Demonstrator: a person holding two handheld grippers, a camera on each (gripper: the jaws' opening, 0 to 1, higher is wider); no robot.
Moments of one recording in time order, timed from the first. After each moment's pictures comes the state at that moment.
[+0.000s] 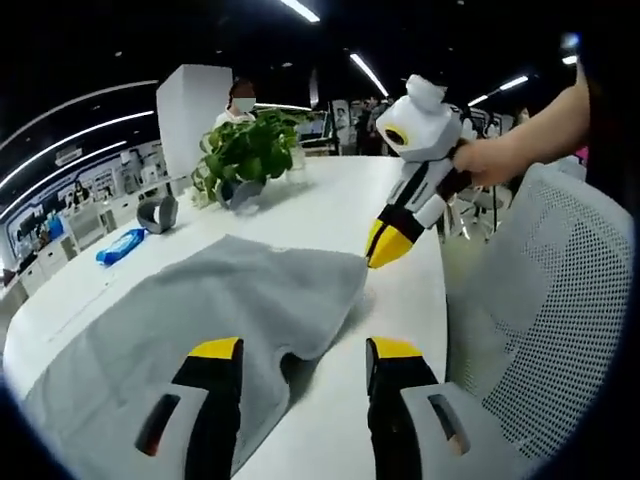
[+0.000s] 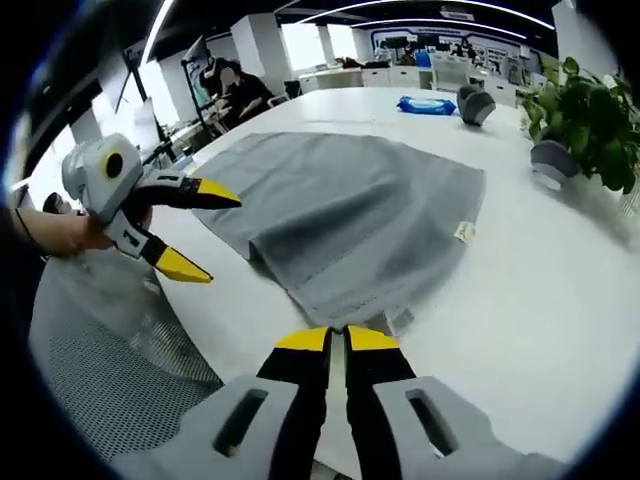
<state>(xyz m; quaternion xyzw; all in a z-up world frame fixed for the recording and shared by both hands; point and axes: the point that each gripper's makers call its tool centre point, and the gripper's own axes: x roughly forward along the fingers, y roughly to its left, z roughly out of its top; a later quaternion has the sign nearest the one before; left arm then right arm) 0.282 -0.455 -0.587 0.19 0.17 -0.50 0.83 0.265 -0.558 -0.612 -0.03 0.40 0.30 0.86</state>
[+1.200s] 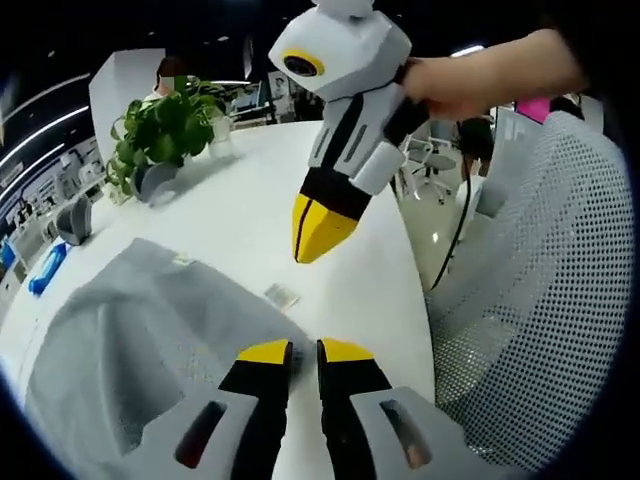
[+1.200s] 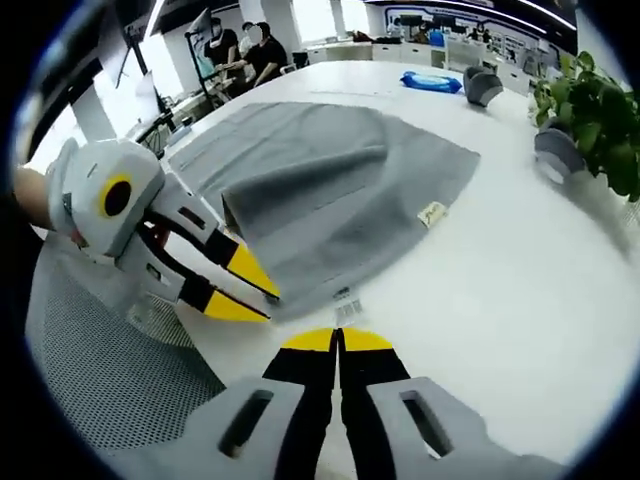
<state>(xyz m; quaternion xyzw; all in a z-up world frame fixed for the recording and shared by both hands) 0.259 -0.556 -0.645 0.24 0.23 -0.59 0.73 0.273 -0.603 -0.631 -0.07 0.45 0.31 0.84</state>
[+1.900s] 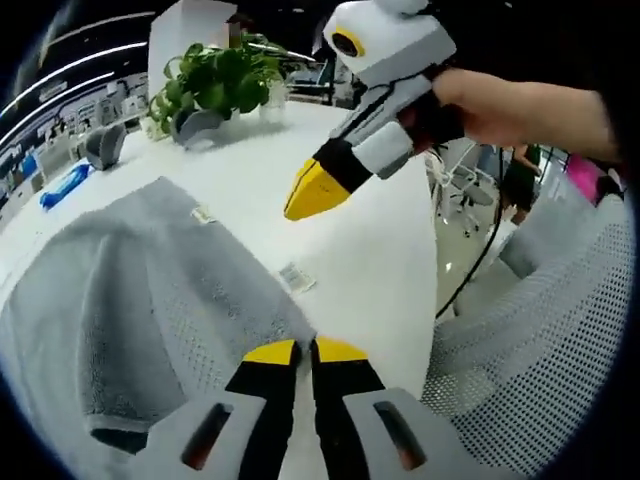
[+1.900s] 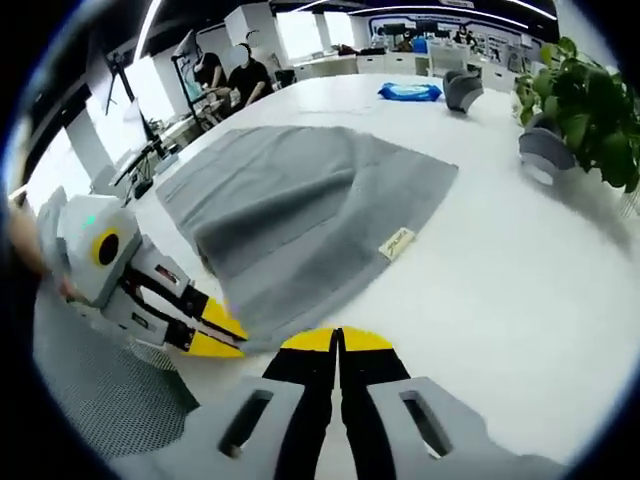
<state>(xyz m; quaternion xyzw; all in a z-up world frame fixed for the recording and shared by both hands) 0.257 -0.552 -0.648 0.14 0.34 -0.51 0.78 0.320 -0.622 -0.622 -0.02 0.42 0.28 0.86</state>
